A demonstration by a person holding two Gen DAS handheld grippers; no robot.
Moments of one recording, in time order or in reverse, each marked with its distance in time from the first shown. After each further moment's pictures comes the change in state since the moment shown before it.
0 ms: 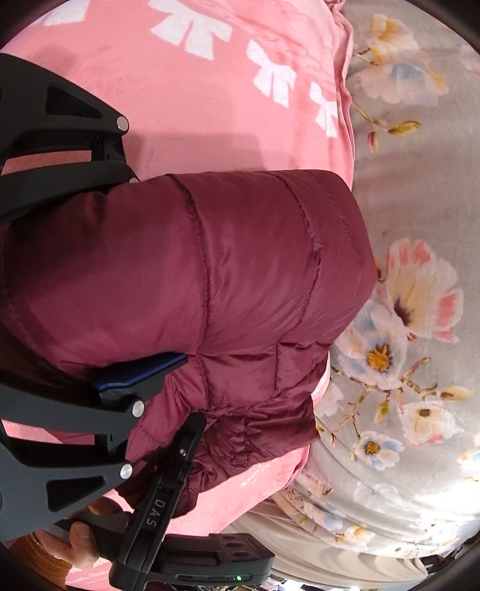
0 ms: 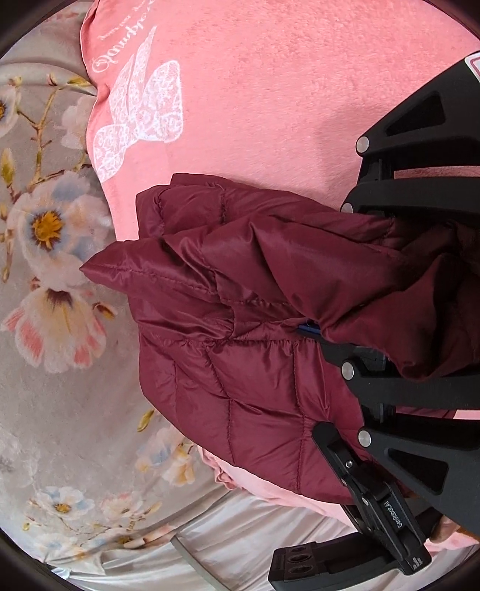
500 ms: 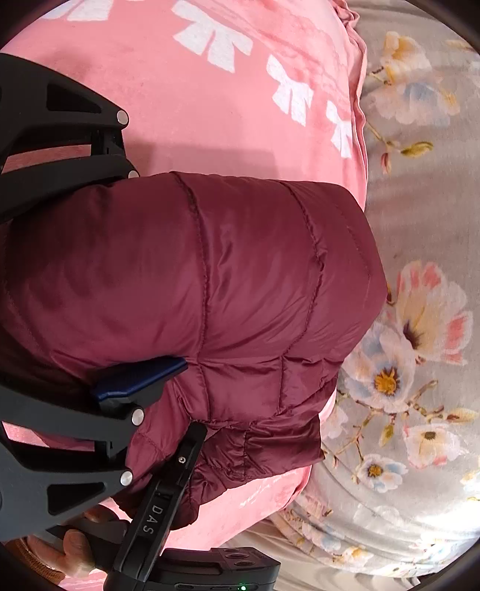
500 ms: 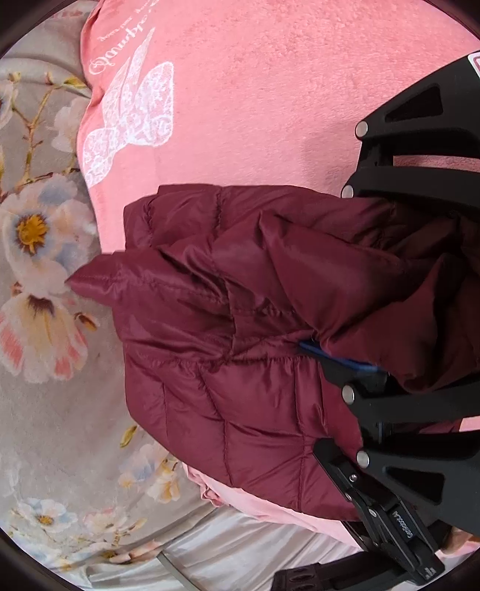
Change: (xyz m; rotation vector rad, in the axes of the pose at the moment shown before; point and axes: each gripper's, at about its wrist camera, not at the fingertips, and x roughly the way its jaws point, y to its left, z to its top) left arm 0.006 0.000 -0.004 -0.043 0.029 0.087; right arm 0.015 0.000 0.003 0.003 0.061 -0.064
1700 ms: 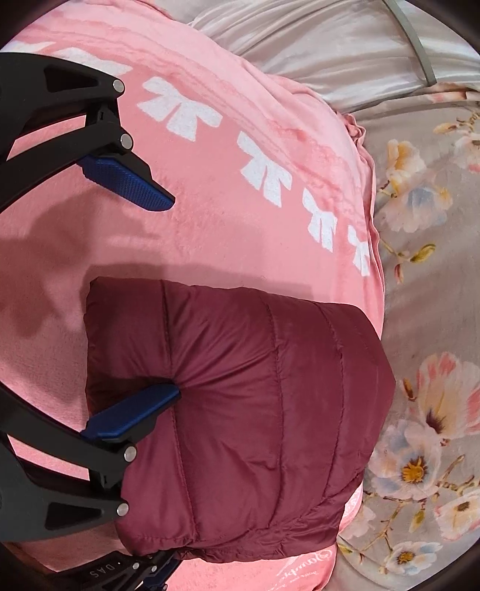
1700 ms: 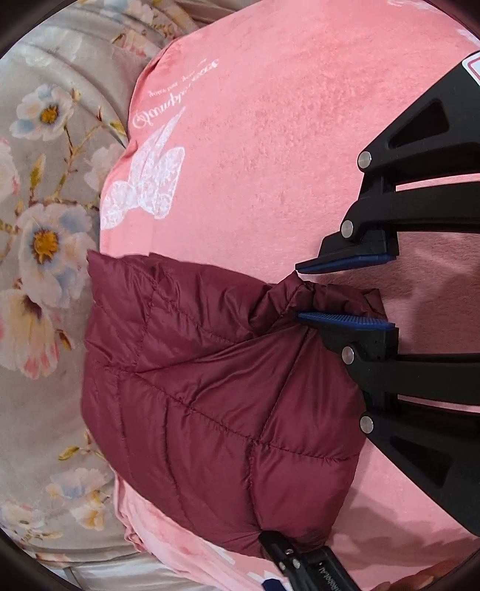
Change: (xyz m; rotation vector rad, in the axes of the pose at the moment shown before) left arm -0.046 -0.030 -0.031 -0.060 0.088 0.541; right arm -0.056 0.017 -0.046 -0.226 0.016 -0.365
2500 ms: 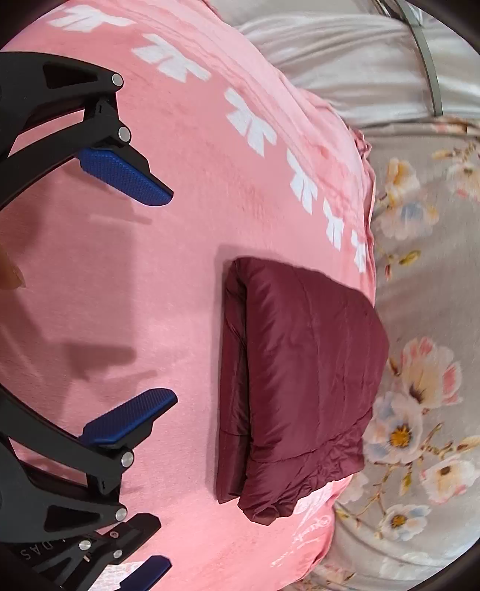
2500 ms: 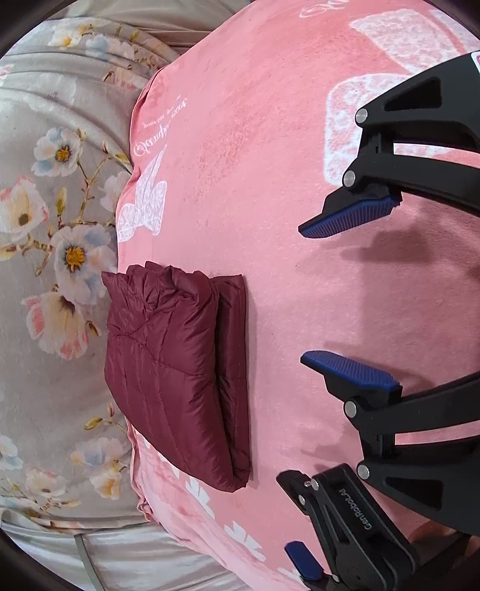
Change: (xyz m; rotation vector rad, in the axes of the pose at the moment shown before) left arm -0.071 -0.004 -0.095 -0.058 -0.091 -0.052; right arm -0.093 0.007 -0.096 0.036 -0.109 0.025
